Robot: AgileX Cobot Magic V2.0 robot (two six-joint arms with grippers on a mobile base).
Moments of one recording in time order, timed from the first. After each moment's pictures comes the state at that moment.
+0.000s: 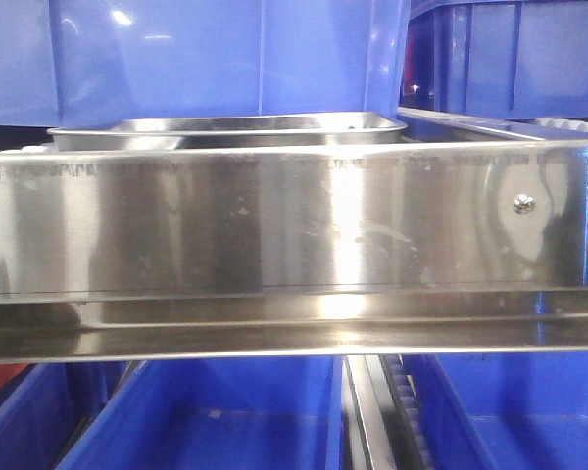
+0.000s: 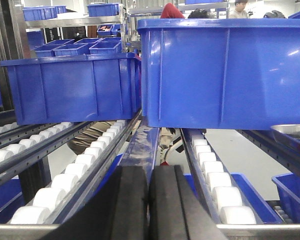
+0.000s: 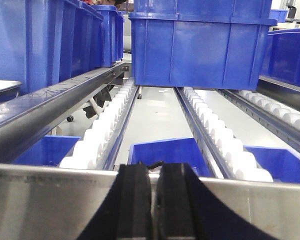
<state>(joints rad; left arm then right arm) 0.06 0.01 0.00 0.06 0.00 0.03 -0.02 0.00 0.00 0.17 0.12 -0.20</state>
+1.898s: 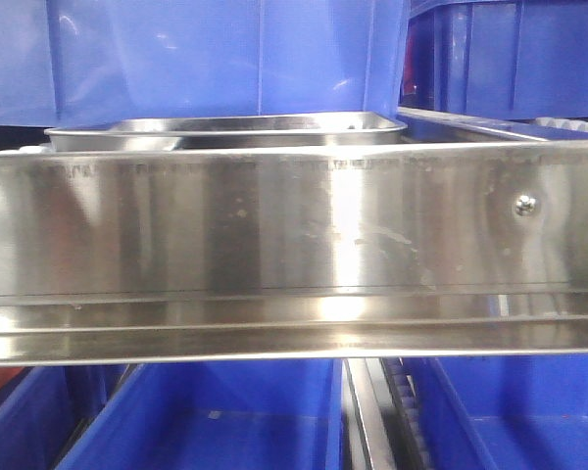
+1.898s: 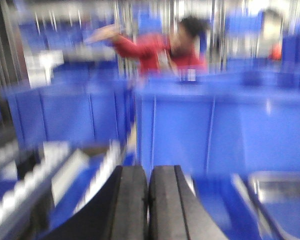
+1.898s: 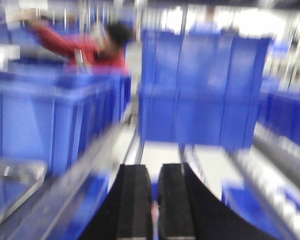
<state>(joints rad) 0.06 0.33 -0.67 0.03 0.53 0.03 -0.02 0.28 -0.63 0.17 0.53 -0.20</state>
